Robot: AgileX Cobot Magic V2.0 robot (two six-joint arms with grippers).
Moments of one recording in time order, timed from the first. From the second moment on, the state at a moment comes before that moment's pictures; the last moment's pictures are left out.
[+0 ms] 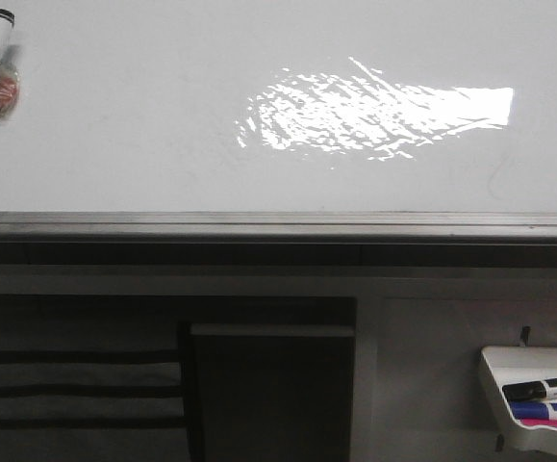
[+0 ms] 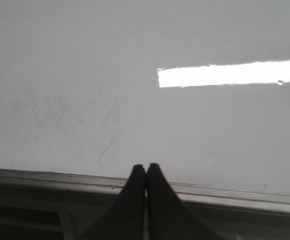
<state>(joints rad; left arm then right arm) -0.09 -0.01 -0.01 -0.05 0.04 0.05 0.11 -0.01 0.01 0.08 0.01 -0.05</state>
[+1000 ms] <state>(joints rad) -0.09 -0.01 -0.01 -0.05 0.04 0.05 0.11 -0.01 0.01 0.09 -0.05 -0.05</state>
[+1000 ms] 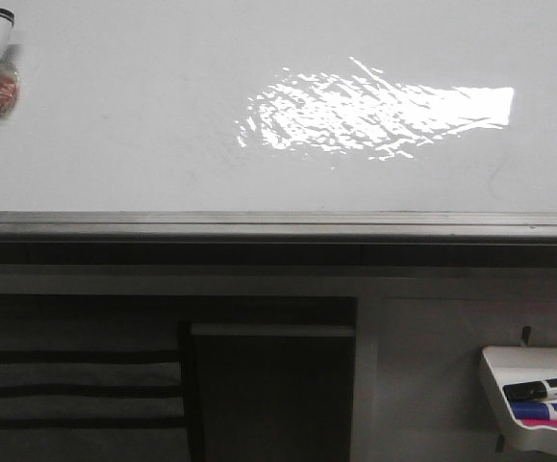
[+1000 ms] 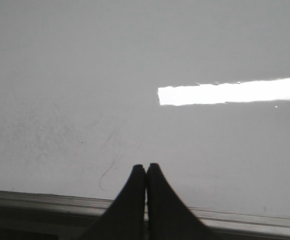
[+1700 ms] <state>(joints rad) -0.09 0.31 -0.54 -0.16 0.37 0.05 0.11 0.44 -0.52 0.04 0.39 -0.05</state>
